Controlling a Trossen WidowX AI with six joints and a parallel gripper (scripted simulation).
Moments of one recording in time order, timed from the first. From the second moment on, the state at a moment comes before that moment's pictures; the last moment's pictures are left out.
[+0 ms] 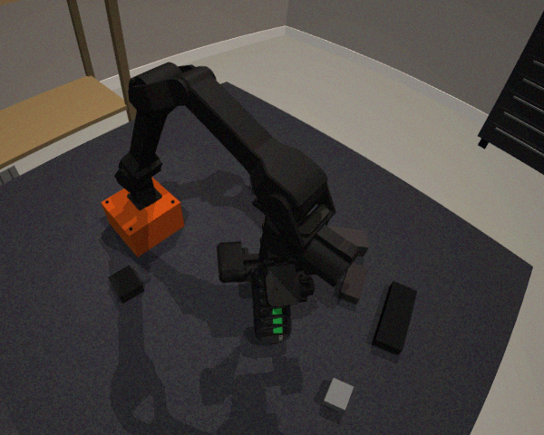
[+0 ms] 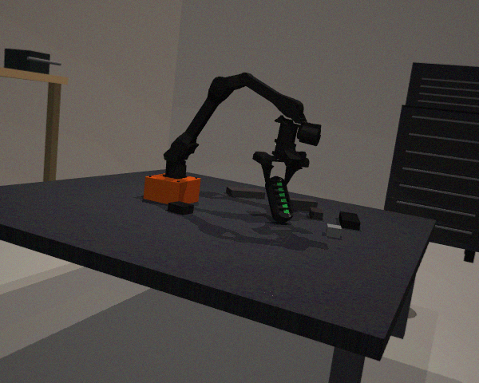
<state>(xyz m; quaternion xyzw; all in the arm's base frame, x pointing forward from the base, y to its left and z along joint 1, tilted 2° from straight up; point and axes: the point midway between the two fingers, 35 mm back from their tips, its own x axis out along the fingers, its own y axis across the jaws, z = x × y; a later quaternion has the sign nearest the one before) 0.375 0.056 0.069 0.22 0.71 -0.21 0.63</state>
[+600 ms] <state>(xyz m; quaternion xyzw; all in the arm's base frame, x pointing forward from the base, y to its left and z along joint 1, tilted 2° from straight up) 0.387 0.047 0.075 0.22 0.73 -0.21 0.62</state>
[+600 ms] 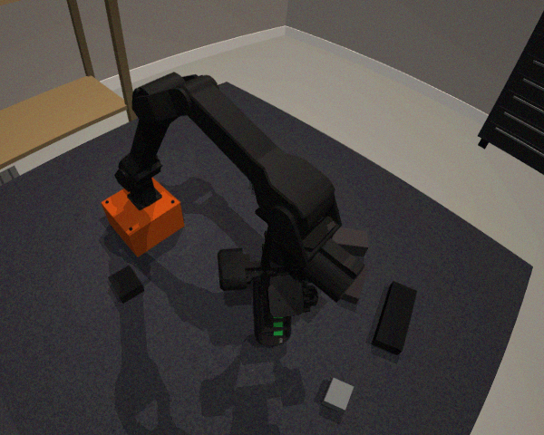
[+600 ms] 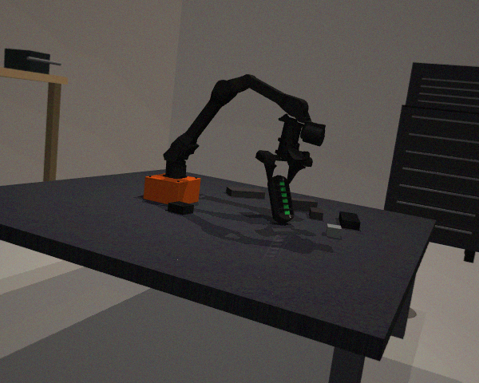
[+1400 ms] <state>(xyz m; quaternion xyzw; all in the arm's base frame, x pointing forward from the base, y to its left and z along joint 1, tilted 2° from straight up) 0.405 0.035 0.081 0.23 0.74 -0.20 0.60</state>
